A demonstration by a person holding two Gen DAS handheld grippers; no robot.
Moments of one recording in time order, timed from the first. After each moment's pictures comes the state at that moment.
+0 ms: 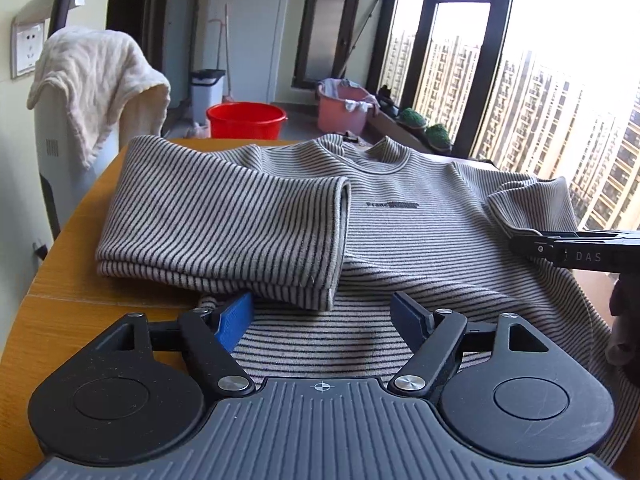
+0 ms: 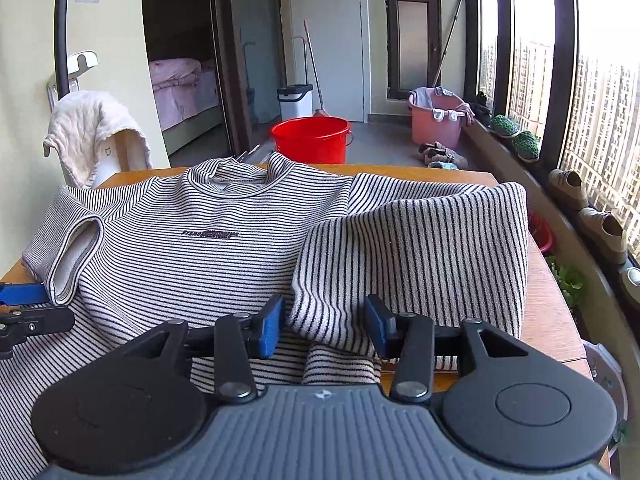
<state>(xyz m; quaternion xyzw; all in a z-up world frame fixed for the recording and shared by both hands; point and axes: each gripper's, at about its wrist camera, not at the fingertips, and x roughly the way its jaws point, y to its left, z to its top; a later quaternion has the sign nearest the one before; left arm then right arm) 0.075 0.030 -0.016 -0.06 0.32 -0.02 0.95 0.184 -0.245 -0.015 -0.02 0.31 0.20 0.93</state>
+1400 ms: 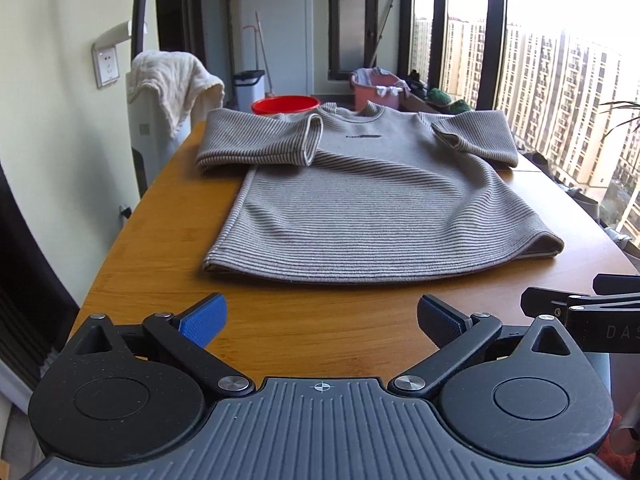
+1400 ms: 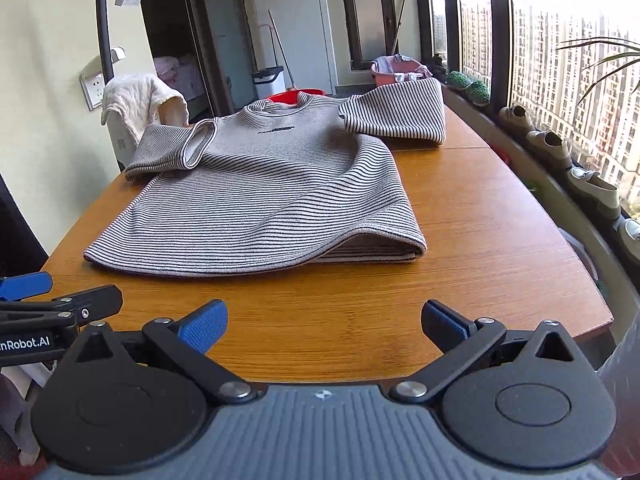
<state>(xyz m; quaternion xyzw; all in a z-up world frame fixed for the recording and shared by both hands) -0.128 -0.033 0.017 -0.01 0.33 0.05 0.94 -0.064 -0.269 -0.004 0.02 0.36 0.15 0.92</state>
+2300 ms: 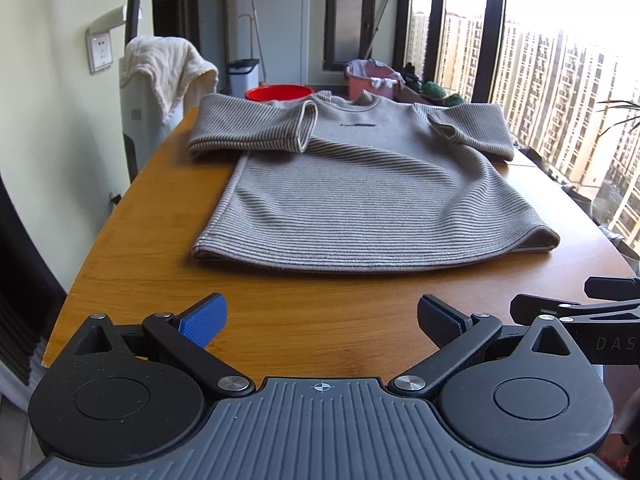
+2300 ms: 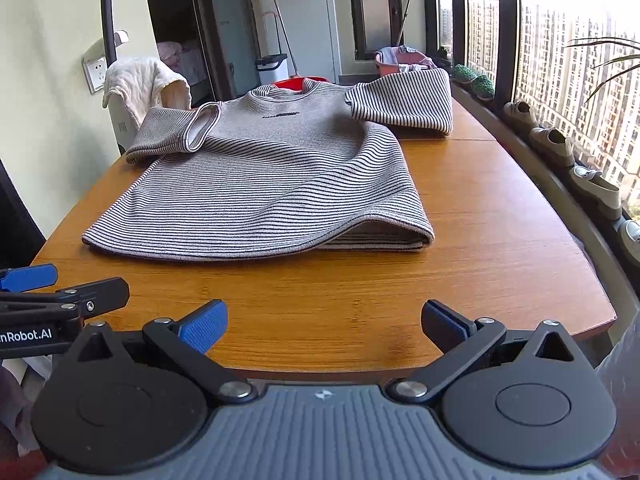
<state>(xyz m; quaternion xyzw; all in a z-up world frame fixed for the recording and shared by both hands) -0.126 -0.032 0.011 -0.02 0.35 0.04 0.94 -0.065 -0.263 -0.008 0.00 0.37 0.15 0.92</state>
